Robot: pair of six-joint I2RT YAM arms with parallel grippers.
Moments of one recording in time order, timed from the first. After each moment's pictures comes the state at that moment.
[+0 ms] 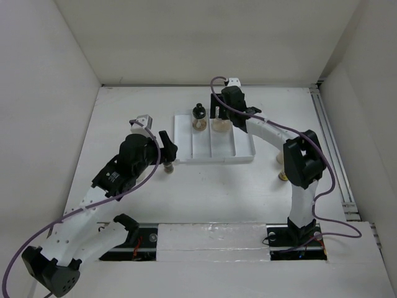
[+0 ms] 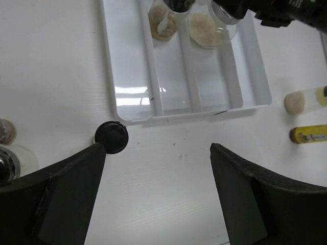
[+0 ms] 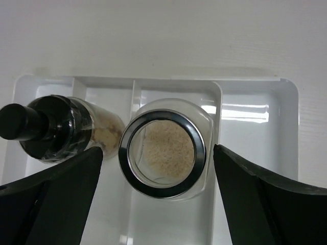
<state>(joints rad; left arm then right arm) -0.56 0.80 0.83 -0.48 -0.17 -0.54 0.52 1.98 1.55 -0.15 0.29 0.33</state>
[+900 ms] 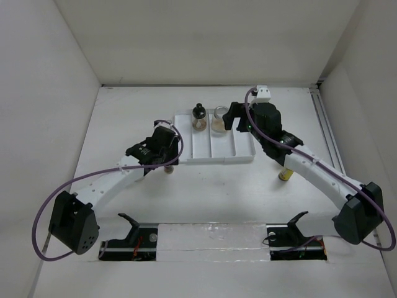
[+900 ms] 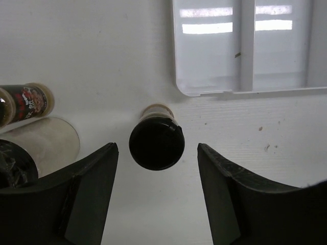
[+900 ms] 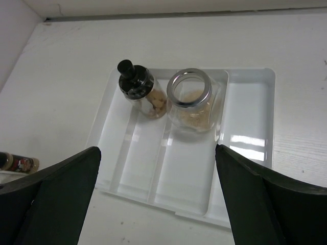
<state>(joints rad) -0.58 1.22 0.89 -0.59 -0.31 -0.45 0.58 1.32 1.09 -0.05 0.23 0.36</state>
